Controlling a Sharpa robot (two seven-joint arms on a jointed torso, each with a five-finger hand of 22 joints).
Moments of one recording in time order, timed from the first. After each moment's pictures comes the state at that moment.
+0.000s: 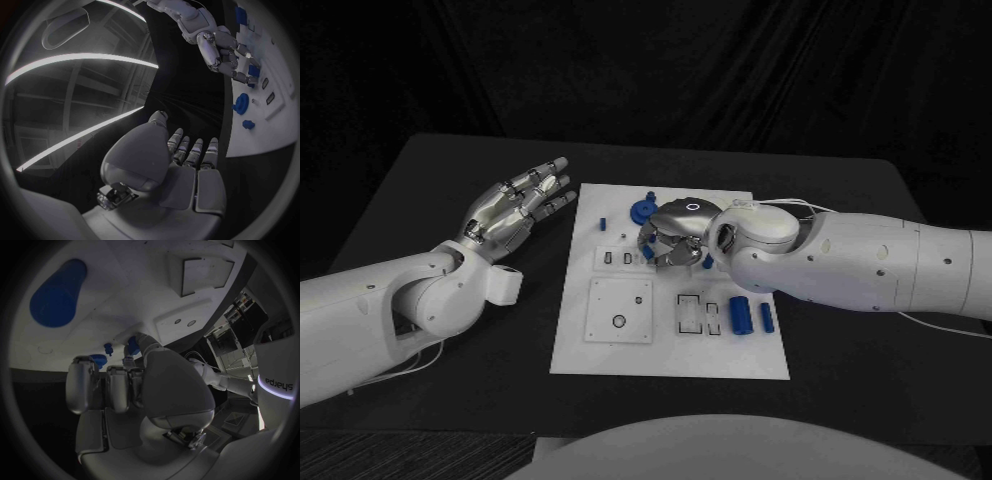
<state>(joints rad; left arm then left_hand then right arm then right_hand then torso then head) 1.20 -0.95 -0.21 1.53 -0.03 0.00 0.68 1.52 0.21 -0.15 0.29 0.66 0.34 0.12 0.05 0.04 0.03 0.11 0.26 0.03 0.05 0.20 0.13 0.02 0.16 0.06 0.29 0.05 0.04 1.24 -0.66 -0.21 1.50 -1.62 -0.25 -0.12 1.39 -0.07 0.14 0.15 0.36 0.81 0.09 0.20 0.37 1.46 -0.01 1.57 1.31 1.46 -0.08 1.53 1.31 0.05 1.46 0.03 1.36 1.31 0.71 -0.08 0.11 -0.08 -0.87</state>
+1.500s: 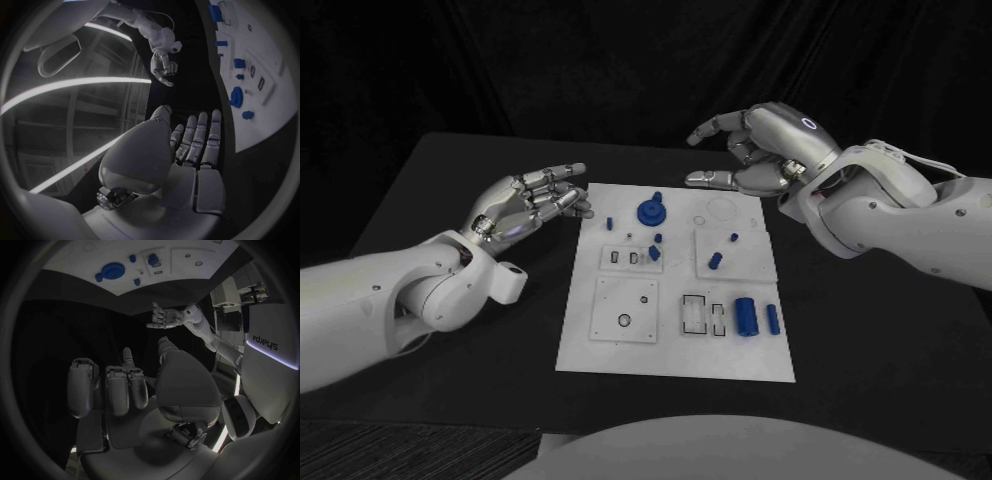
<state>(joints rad) 1.24 -0.97 -0.22 1.56 -0.31 -0.13 0.68 1.58 0.11 -0.09 0.28 0.41 0.56 0.15 0.10 0.07 0.48 0.24 0.96 0.24 0.60 0.20 0.81 0.22 0.13 0.65 0.27 0.48 0.25 1.42 -0.98 -0.21 1.72 -1.41 -0.69 0.11 1.12 -0.11 0.08 0.29 0.06 0.74 0.09 0.27 0.26 1.47 -0.01 1.57 1.31 1.47 -0.07 1.55 1.31 0.05 1.46 0.03 1.43 1.31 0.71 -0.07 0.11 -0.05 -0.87</state>
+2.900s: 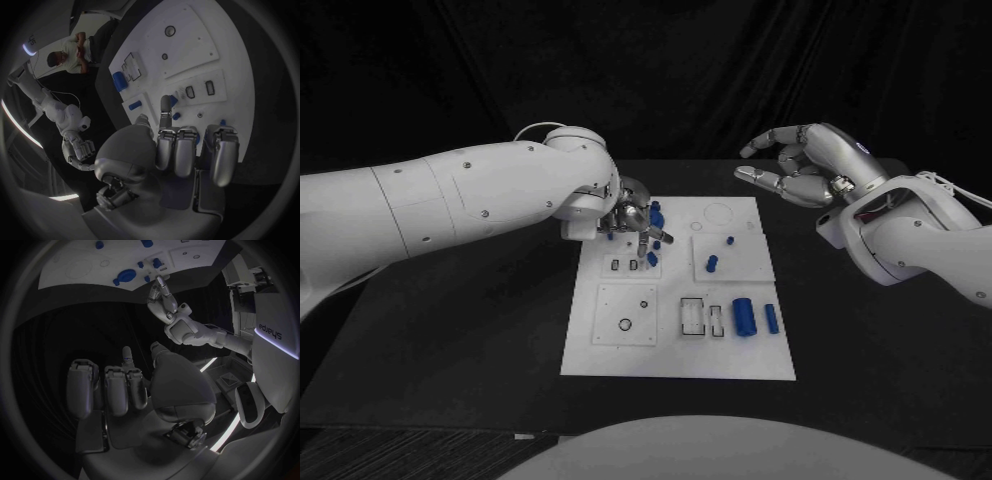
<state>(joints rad) 1.45 -0.50 -0.21 1.30 -0.93 0.39 -0.49 1.15 0.23 -0.27 0.26 0.31 1.13 0.04 0.36 0.40 1.47 -0.01 1.57 1.31 1.47 -0.05 1.57 1.31 0.01 1.47 0.07 1.55 1.31 1.35 -1.01 -0.21 1.68 -1.24 -0.71 0.14 1.16 -0.01 0.09 0.29 0.17 0.72 0.11 0.37 0.29 1.47 0.01 1.57 1.31 1.46 -0.06 1.55 1.31 0.05 1.47 0.05 1.43 1.31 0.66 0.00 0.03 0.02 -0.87</state>
